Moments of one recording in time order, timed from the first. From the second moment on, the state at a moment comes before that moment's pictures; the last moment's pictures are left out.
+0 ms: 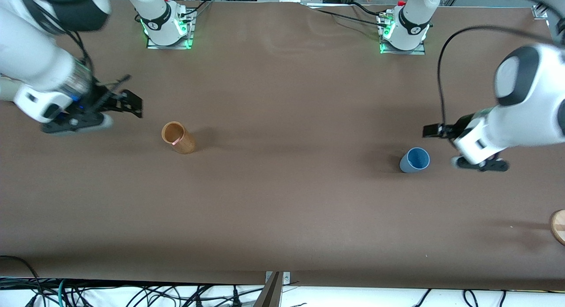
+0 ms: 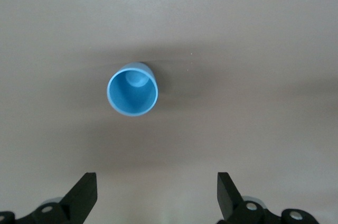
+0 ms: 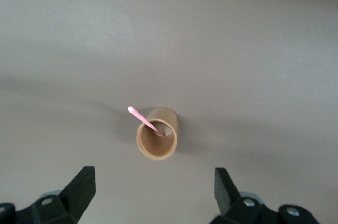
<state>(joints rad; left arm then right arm) -0.14 0.39 0.05 -1.48 -0.13 1.58 -0.02 0.22 0.11 0.00 -1.70 0.03 1.82 0.02</state>
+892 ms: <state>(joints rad) -0.18 0.52 0.05 -1.62 -0.08 1.96 -0.02 0.25 0.14 0.04 -2.14 0.03 2.38 0.03</state>
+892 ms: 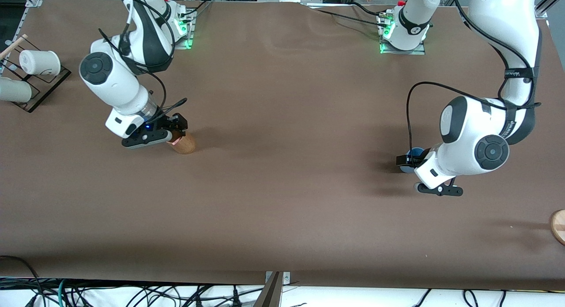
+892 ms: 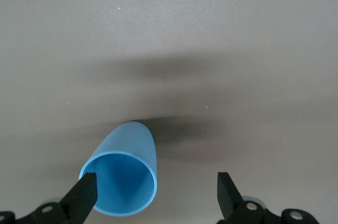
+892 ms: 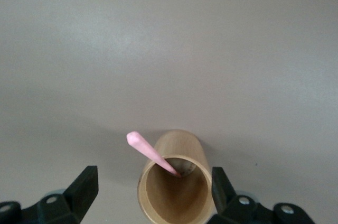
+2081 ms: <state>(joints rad) -0.20 0.47 0.05 -1.89 -0.07 2.26 -0.02 0.25 0.17 0.04 -2.19 0.03 2.49 0.03</state>
